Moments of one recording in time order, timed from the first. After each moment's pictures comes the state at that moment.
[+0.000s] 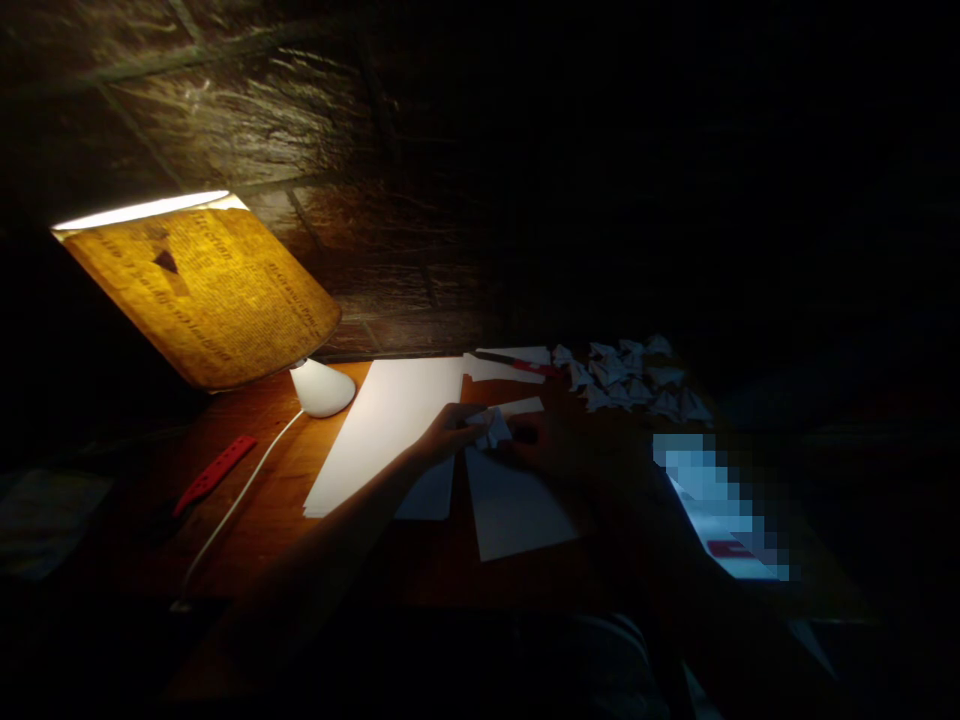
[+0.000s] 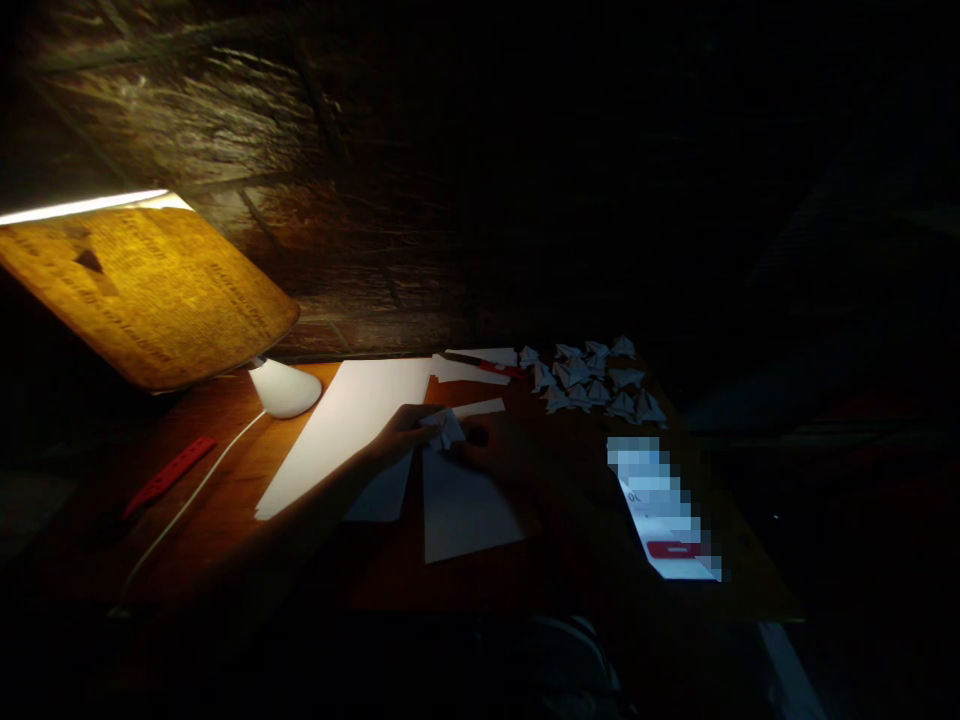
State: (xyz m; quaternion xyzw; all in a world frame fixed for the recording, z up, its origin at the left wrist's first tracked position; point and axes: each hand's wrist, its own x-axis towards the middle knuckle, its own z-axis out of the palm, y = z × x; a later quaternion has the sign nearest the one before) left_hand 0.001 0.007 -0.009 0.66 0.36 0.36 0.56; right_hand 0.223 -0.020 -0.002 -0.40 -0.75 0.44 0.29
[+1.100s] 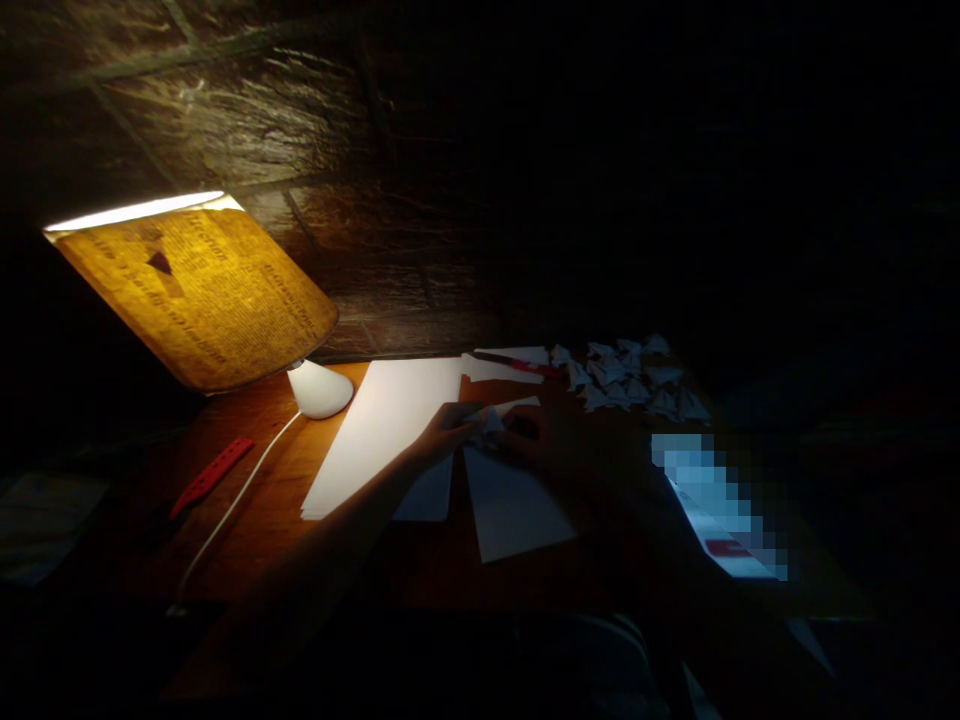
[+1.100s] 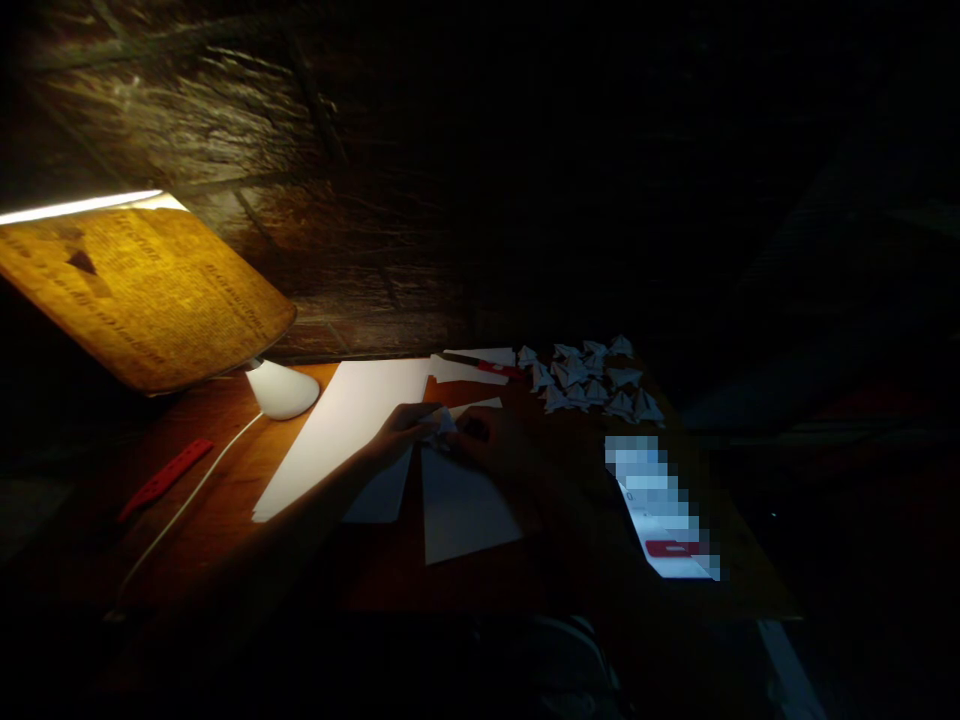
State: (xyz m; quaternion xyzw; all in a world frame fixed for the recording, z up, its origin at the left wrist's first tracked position) left_hand -0.001 0.010 -0.016 0.64 0.38 0.38 0.55; right_hand 0.218 -0.023 0.003 -0.40 -0.71 0.44 0.37
